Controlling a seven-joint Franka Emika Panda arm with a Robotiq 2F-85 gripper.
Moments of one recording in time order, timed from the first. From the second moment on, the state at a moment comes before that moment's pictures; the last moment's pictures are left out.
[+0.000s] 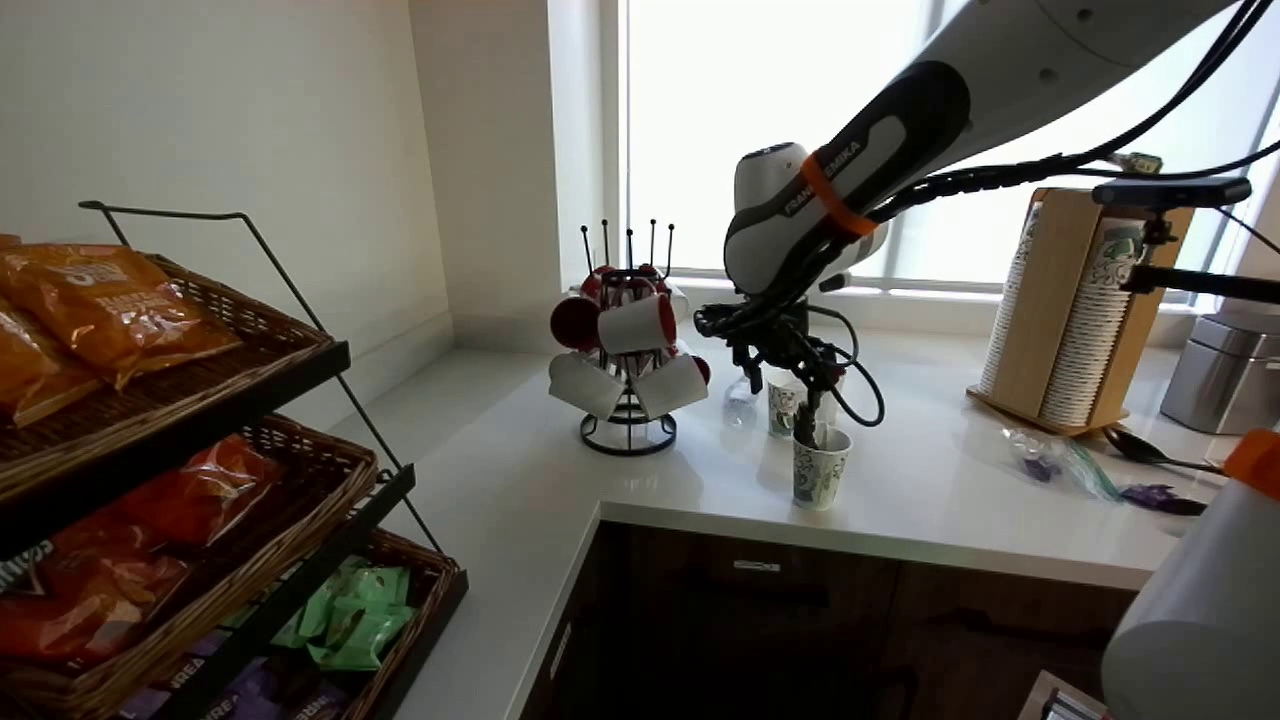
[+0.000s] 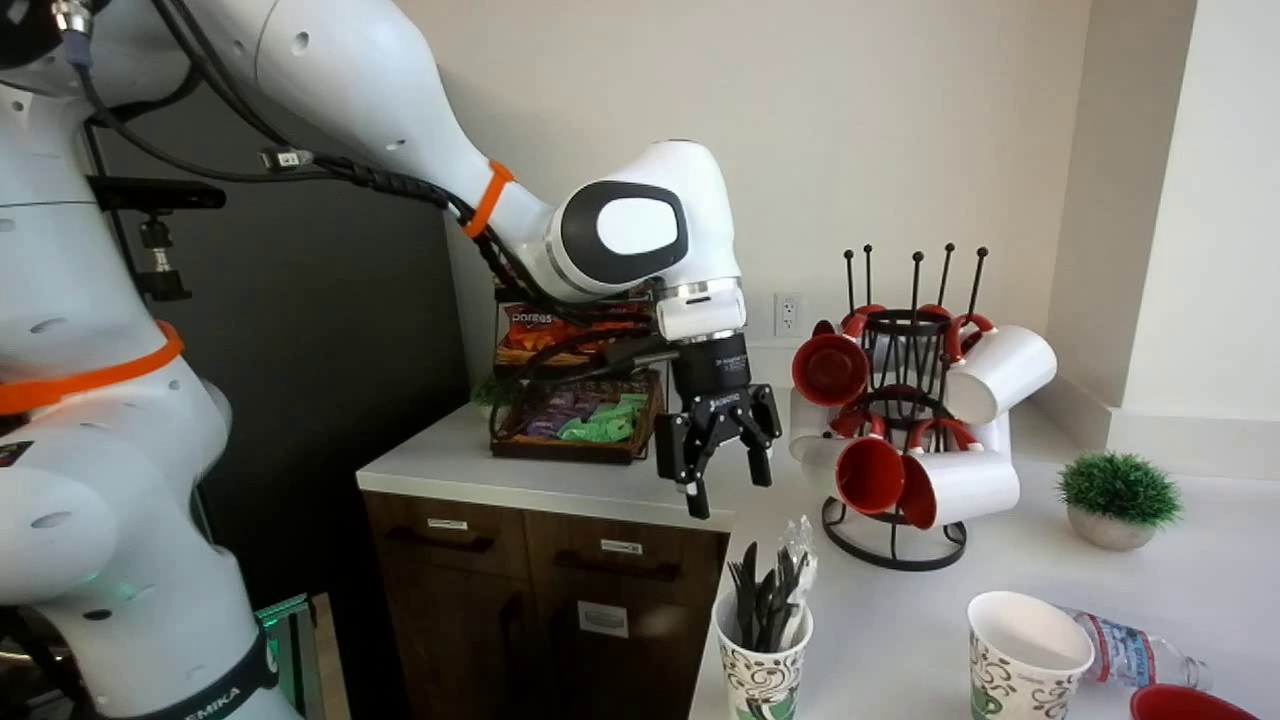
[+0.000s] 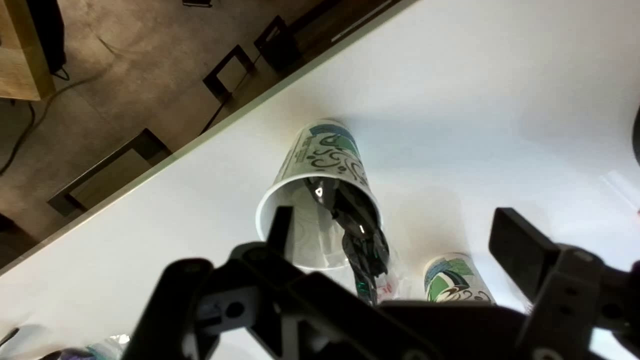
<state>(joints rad) -0.24 -0.11 -0.12 -2.34 -0.35 2.29 1.33</state>
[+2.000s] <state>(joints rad) -0.24 -0.03 -0.18 -2.30 -0.35 2.29 1.33</state>
